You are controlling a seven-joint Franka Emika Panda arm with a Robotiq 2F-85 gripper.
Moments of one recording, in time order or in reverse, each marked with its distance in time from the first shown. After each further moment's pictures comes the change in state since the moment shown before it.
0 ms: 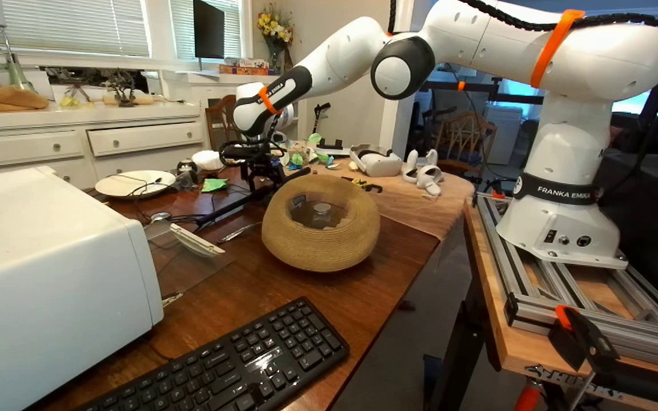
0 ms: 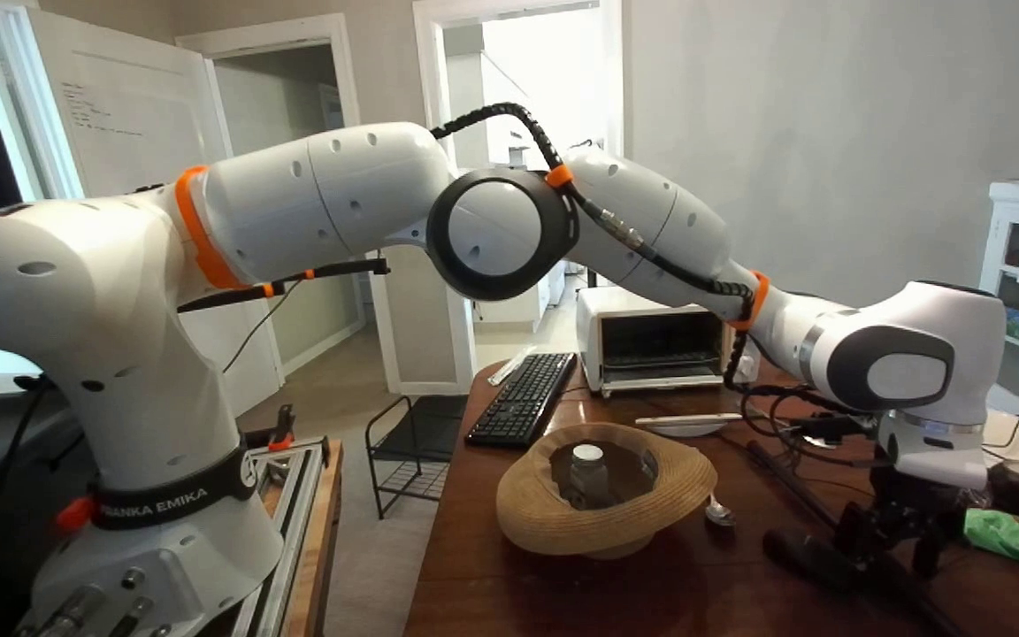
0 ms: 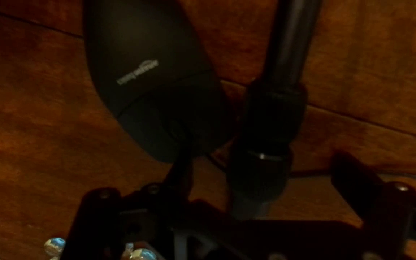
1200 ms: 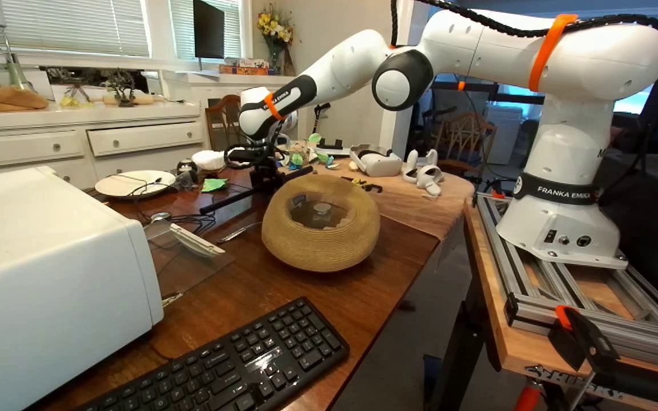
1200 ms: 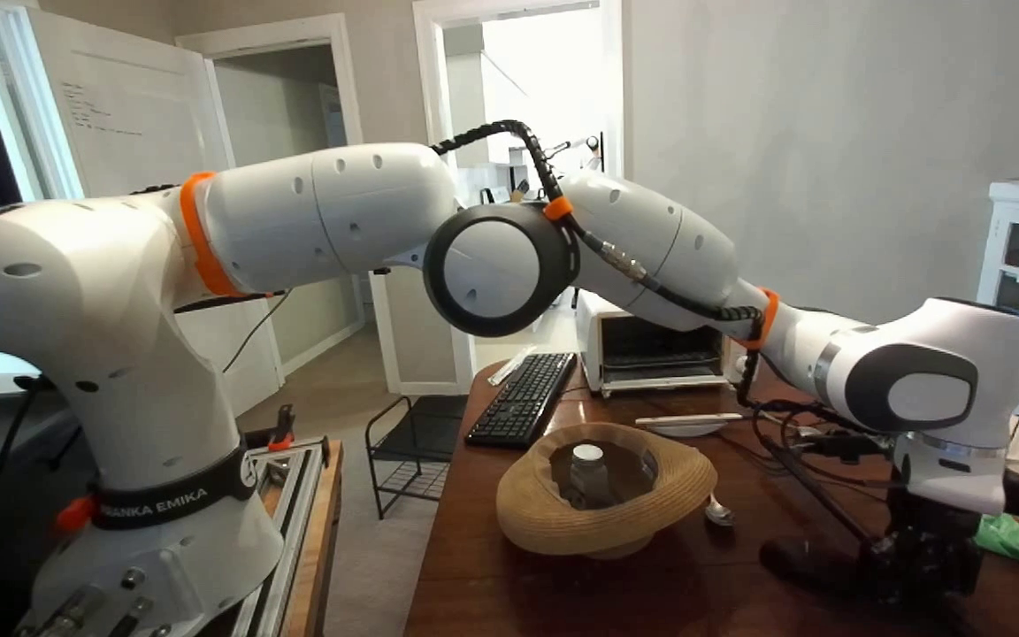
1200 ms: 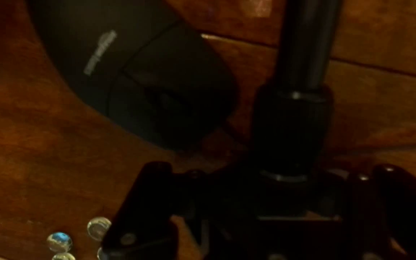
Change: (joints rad) arm -0.058 0.073 0.028 0.115 -0.060 -0.044 0.085
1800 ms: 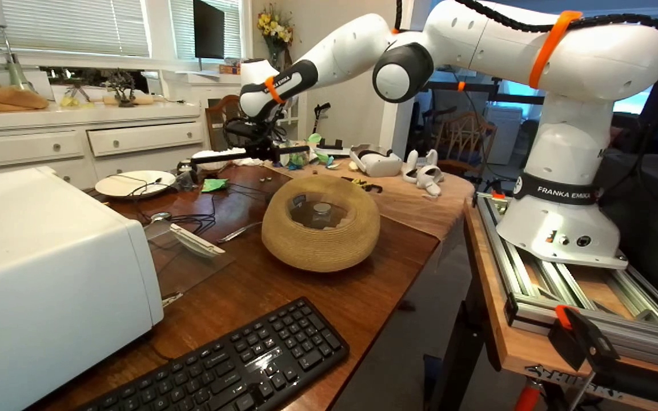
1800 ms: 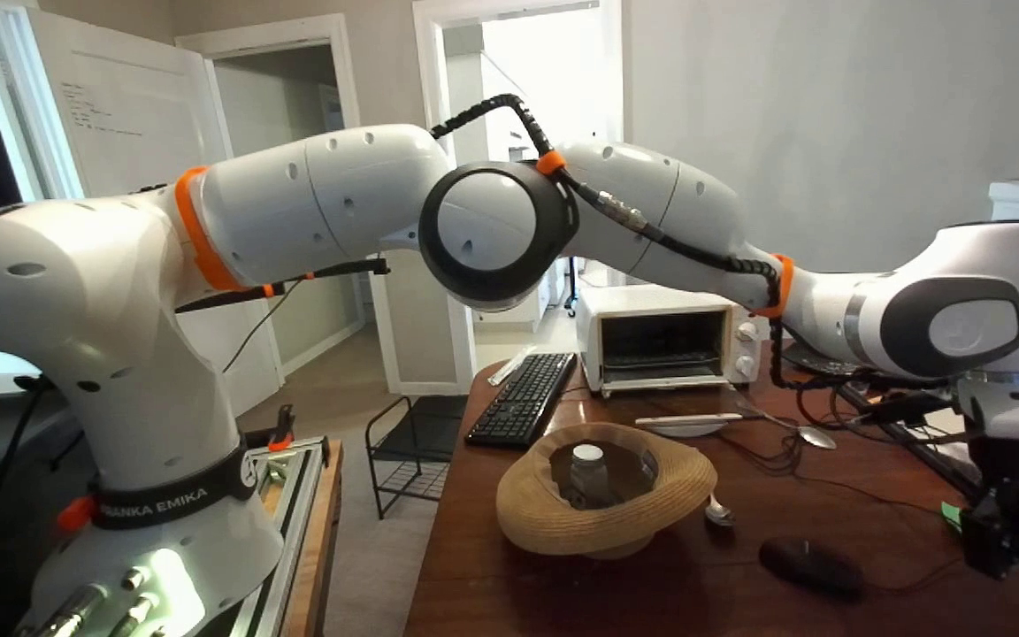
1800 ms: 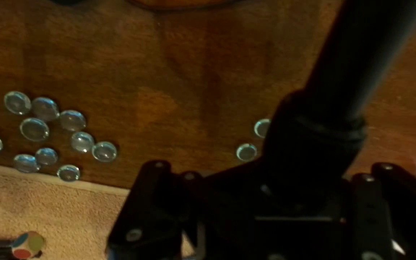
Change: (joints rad) arm 0.017 -0.064 -0.120 0.018 -0.027 0.139 0.005
